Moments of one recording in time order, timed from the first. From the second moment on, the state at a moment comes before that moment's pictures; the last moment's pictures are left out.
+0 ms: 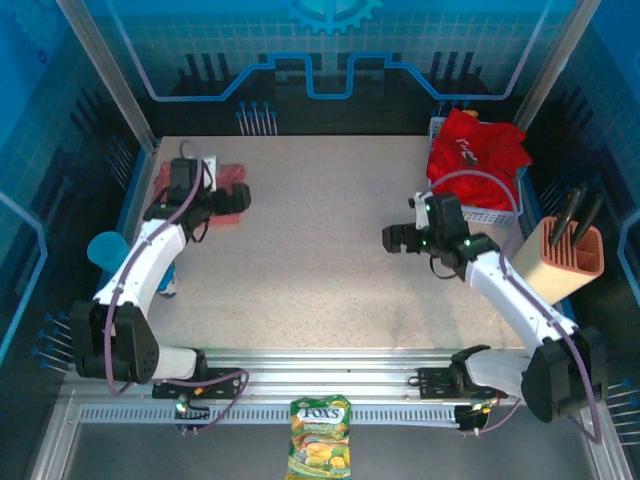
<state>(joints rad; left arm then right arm) -0.03 1.34 1.03 -0.42 0.07 -0.20 0.31 1.14 0.79 -0.43 -0.03 0.14</state>
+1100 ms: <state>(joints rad) -0.03 1.55 0.35 0.83 -0.17 -0.14 0.06 1.39 0.31 0.77 -0.07 -0.10</state>
